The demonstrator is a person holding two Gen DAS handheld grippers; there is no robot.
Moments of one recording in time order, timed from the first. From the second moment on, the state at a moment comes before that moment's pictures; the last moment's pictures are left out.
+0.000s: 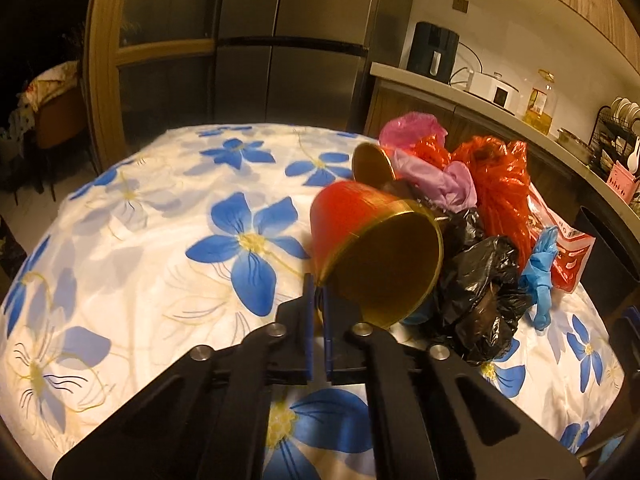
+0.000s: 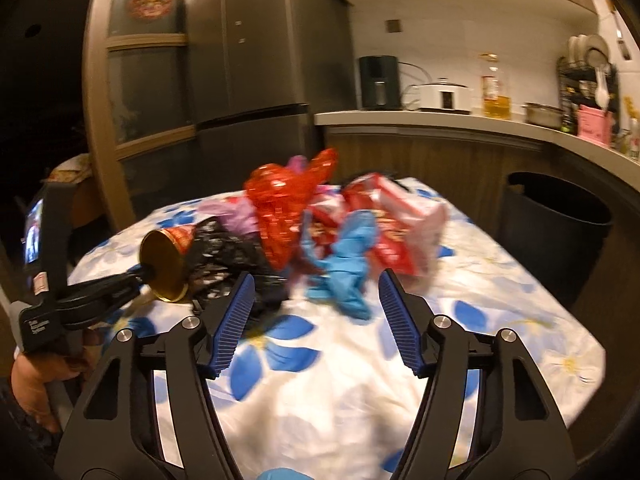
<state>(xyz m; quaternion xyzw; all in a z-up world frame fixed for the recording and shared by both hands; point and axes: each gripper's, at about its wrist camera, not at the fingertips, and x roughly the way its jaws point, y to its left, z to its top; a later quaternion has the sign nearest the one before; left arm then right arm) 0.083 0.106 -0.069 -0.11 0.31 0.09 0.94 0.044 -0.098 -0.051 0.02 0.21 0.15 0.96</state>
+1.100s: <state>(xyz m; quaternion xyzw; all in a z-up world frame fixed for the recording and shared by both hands) 0.036 0.119 -0.056 -0.14 0.26 0.12 0.95 0.102 -0.020 -0.104 -0.02 0.30 0.24 0.92</state>
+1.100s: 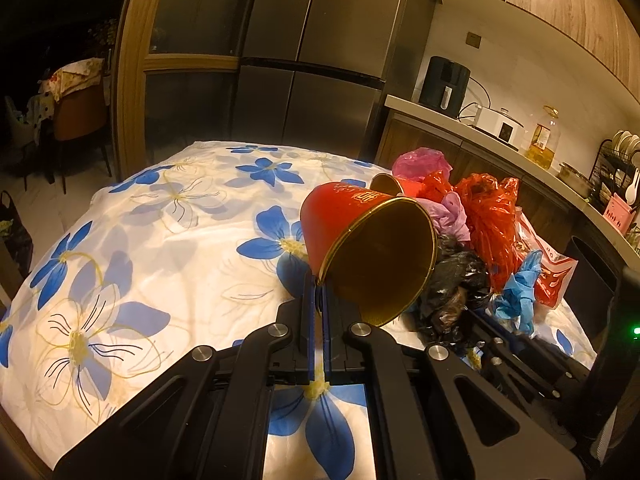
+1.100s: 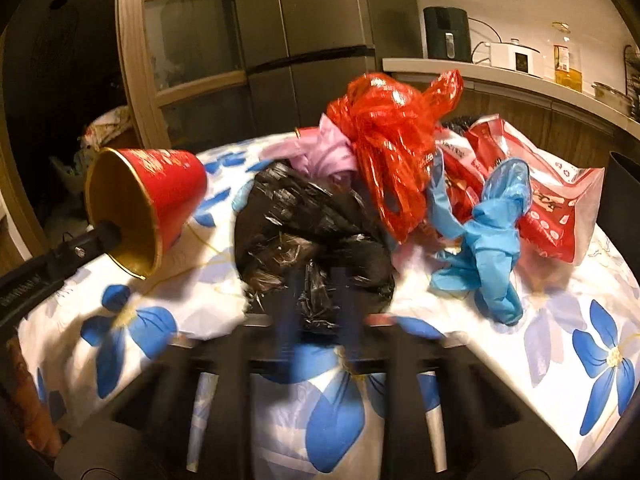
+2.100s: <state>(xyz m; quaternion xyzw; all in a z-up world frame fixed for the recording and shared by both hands) 0.042 0.024 0.017 -0.08 0.21 0.06 0.97 0.048 -0.155 -0.007 0.05 0.18 0.18 0.96</state>
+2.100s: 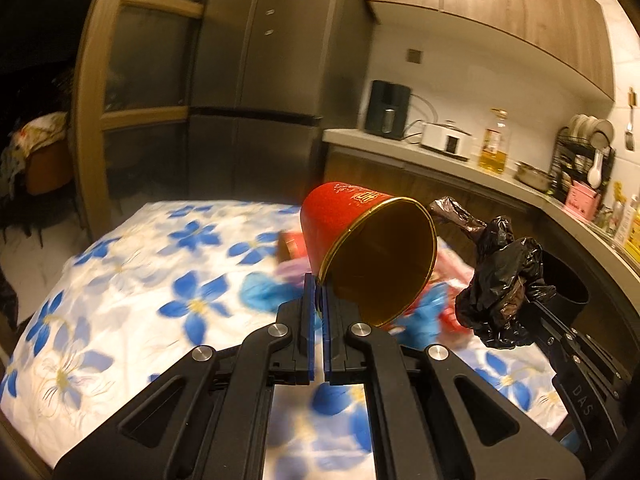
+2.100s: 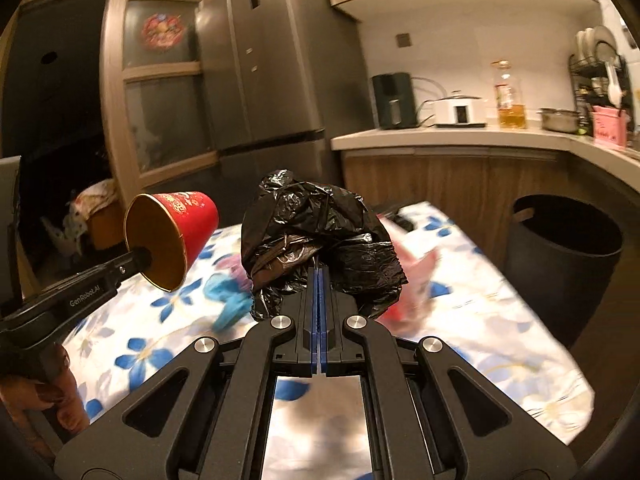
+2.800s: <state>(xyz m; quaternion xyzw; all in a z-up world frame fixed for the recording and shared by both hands) 0.154 -0.180 0.042 -0.01 0.18 -0.14 0.97 0.103 -0.331 0.016 0.08 0.14 -0.04 0.99</state>
